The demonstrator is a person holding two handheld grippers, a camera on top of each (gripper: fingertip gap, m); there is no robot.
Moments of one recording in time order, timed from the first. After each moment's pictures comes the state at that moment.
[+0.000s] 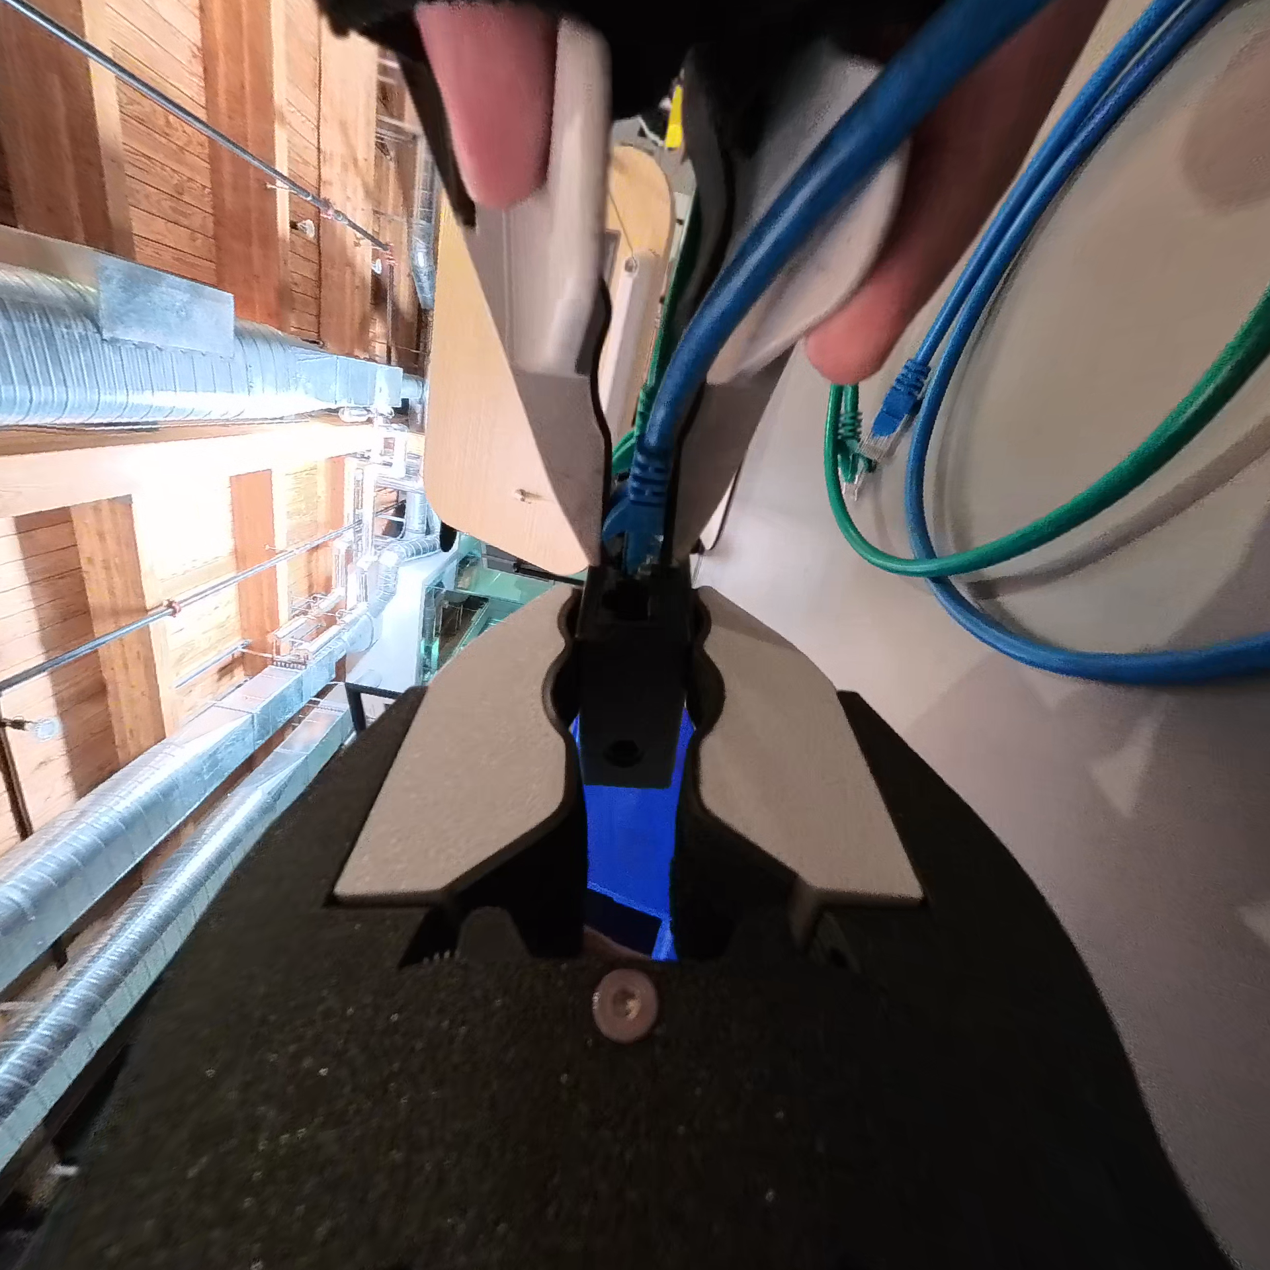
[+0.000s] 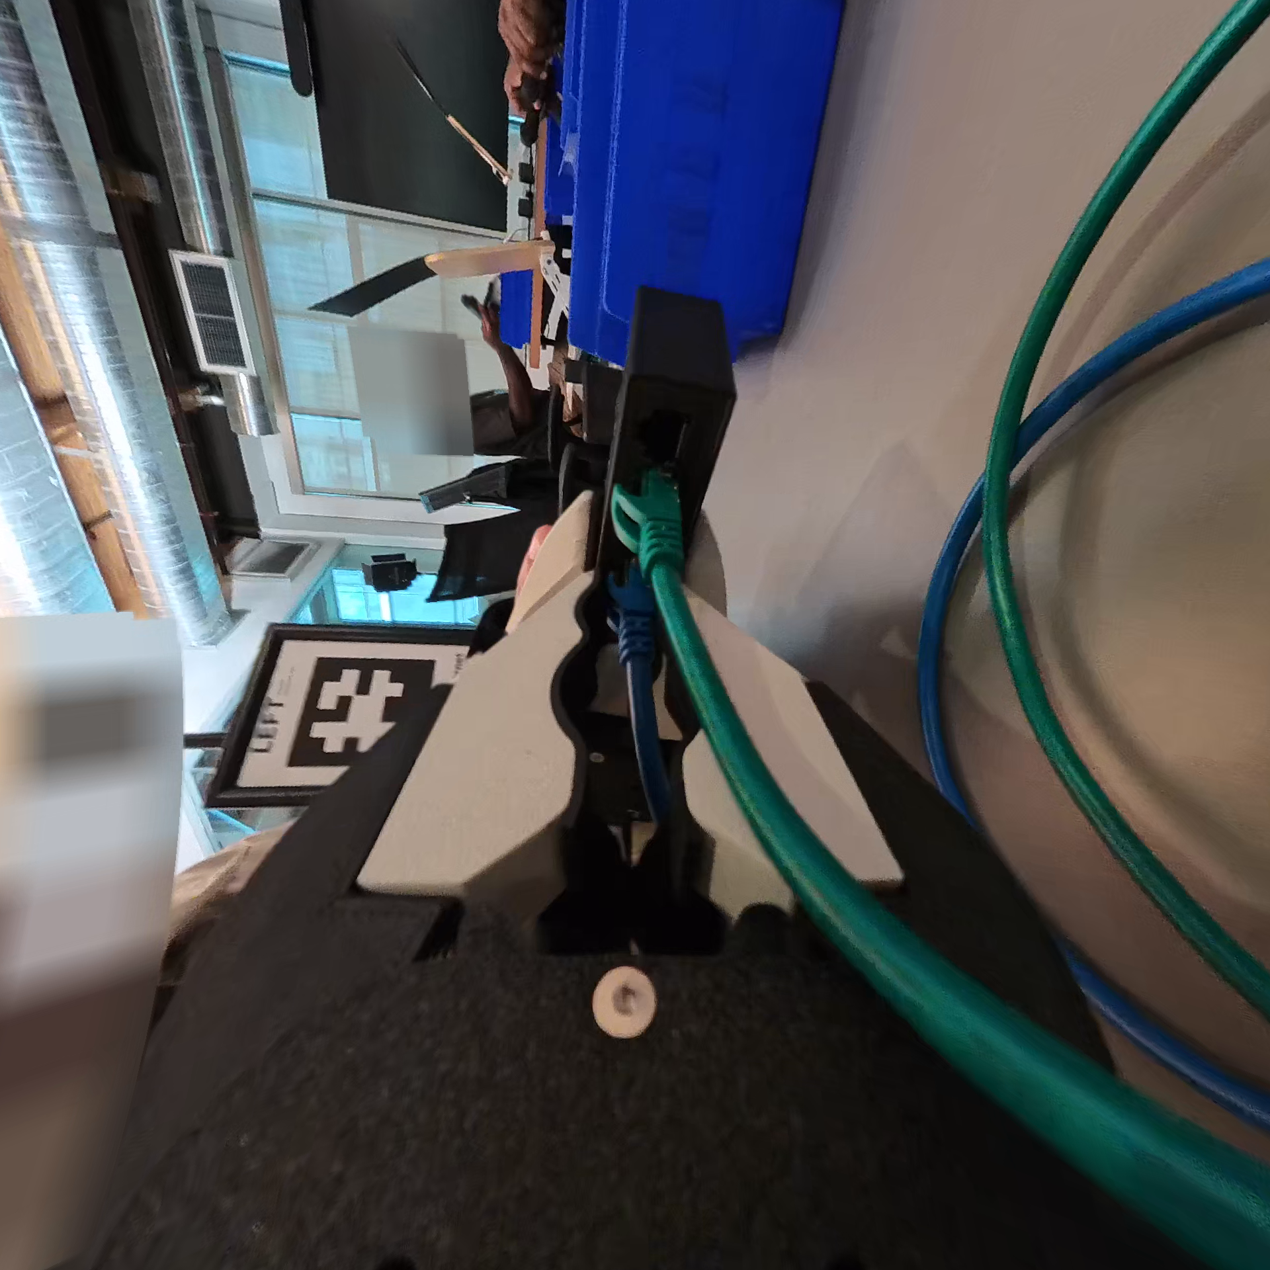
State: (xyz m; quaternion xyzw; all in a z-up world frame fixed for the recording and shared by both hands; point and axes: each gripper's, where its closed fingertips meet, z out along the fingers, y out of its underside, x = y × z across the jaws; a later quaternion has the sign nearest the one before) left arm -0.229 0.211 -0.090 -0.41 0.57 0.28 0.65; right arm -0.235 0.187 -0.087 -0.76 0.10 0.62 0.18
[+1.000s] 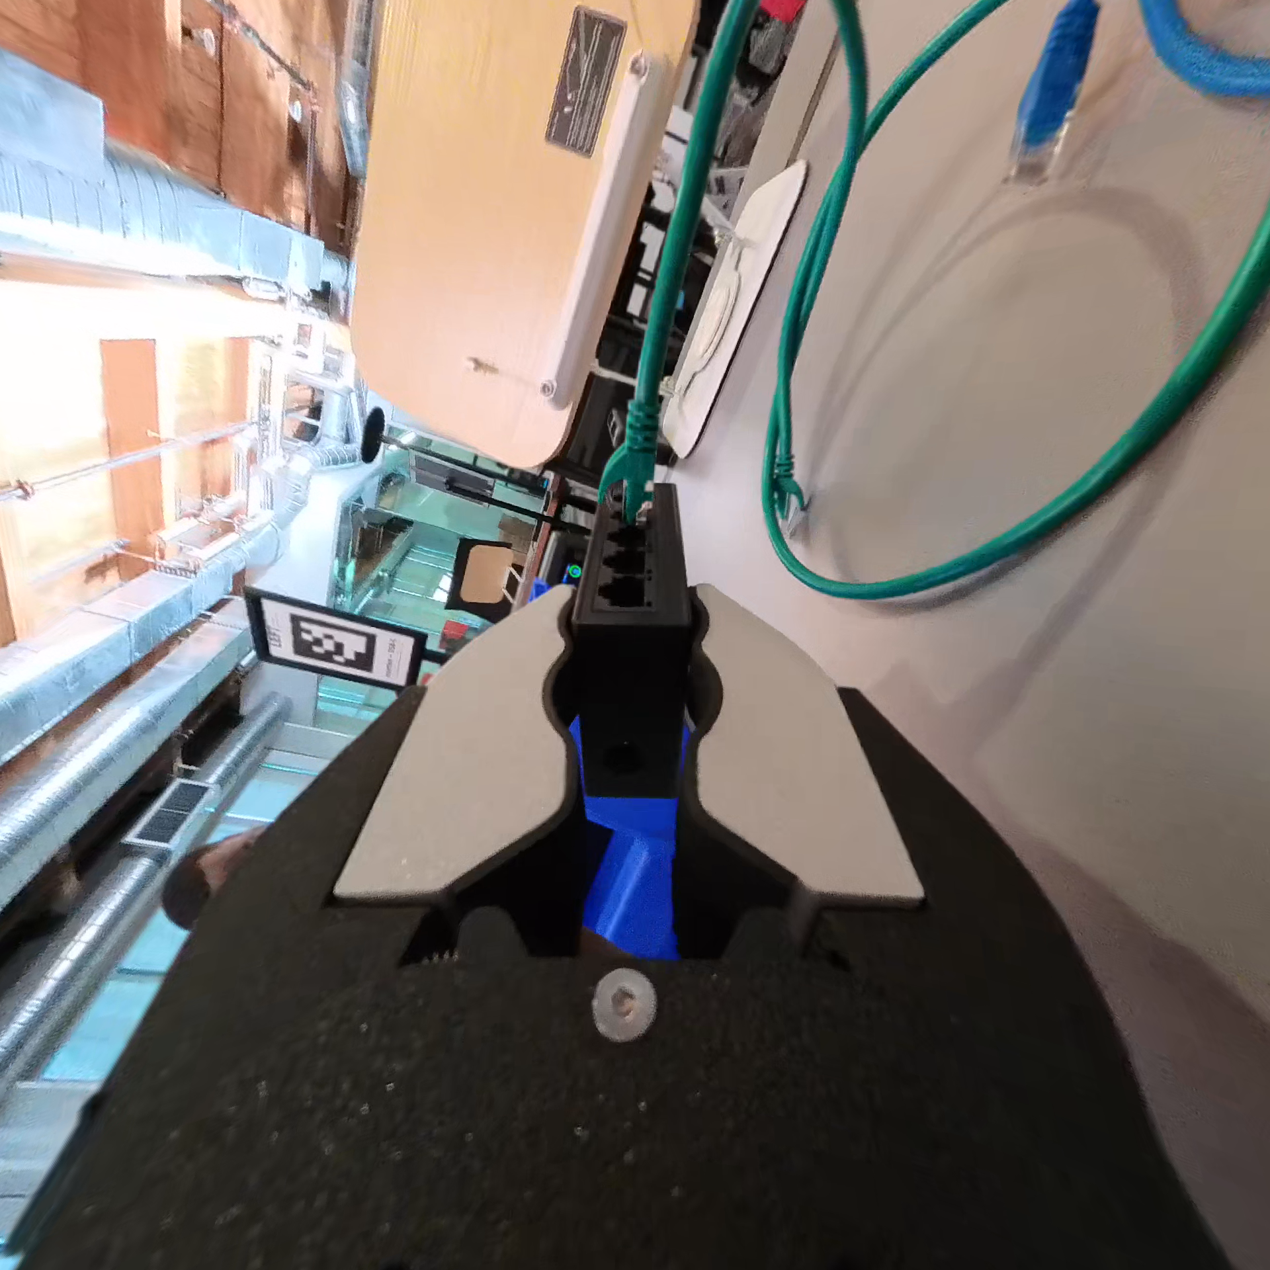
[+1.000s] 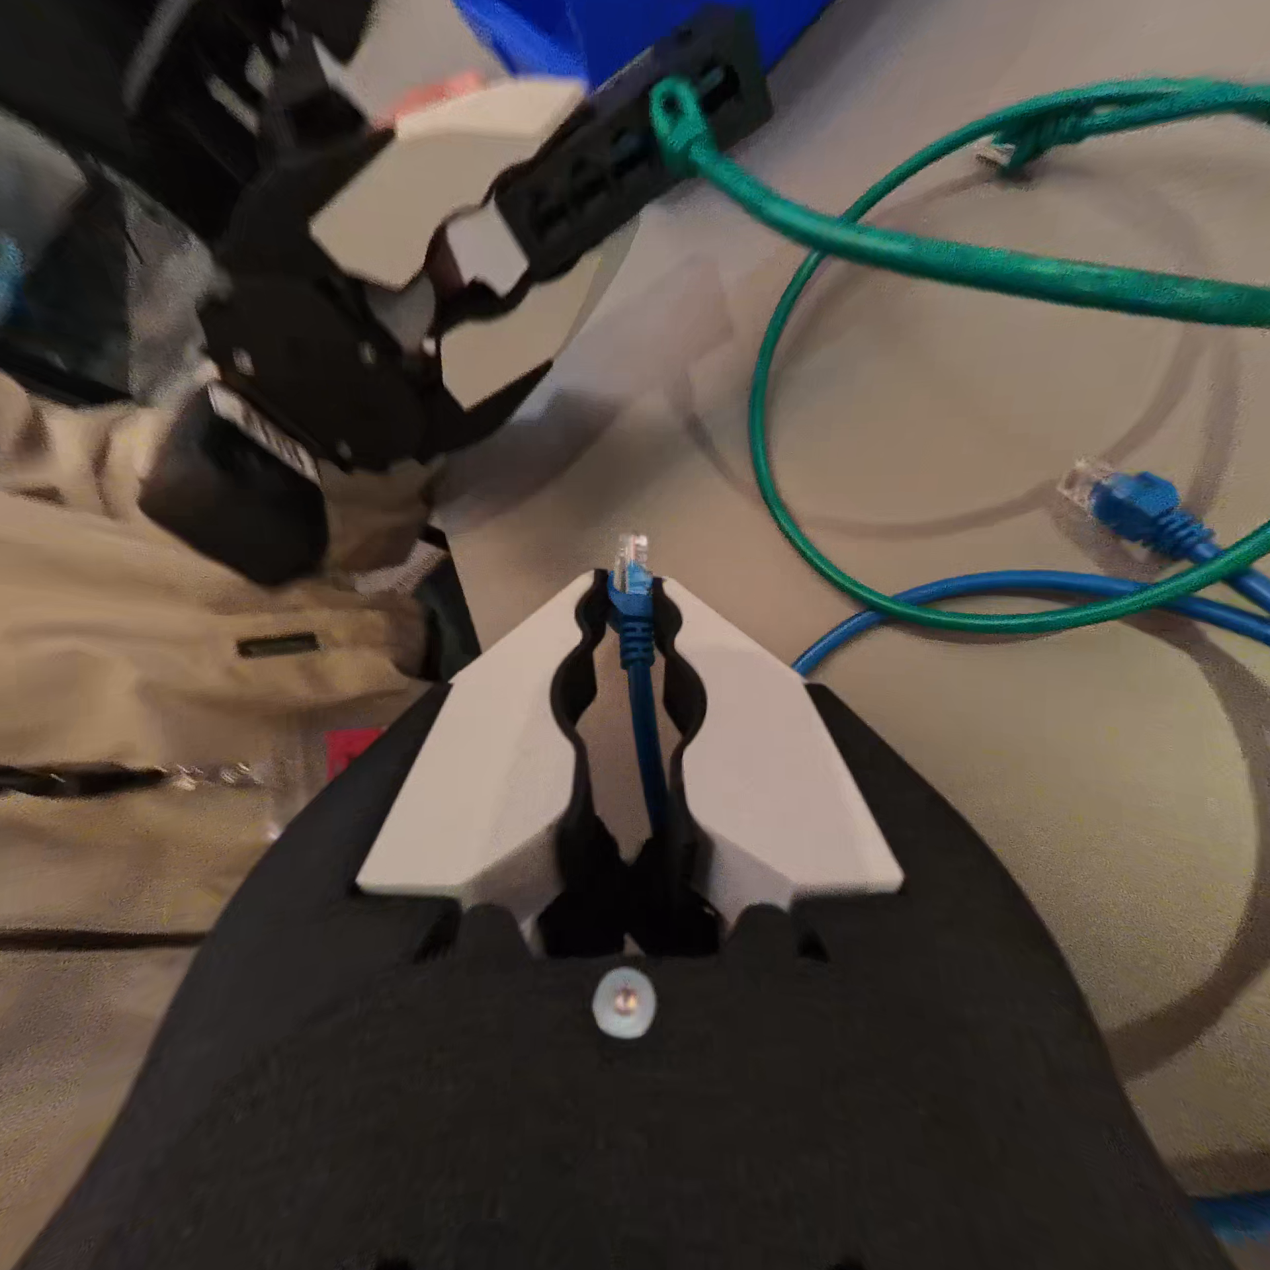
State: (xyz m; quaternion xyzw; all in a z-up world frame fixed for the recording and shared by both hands) left arm -0.279 0.254 -0.100 -0.49 0.54 0.25 0.63; right arm -0.193 0.157 -0.116 -0.86 -0.26 0.35 0.26
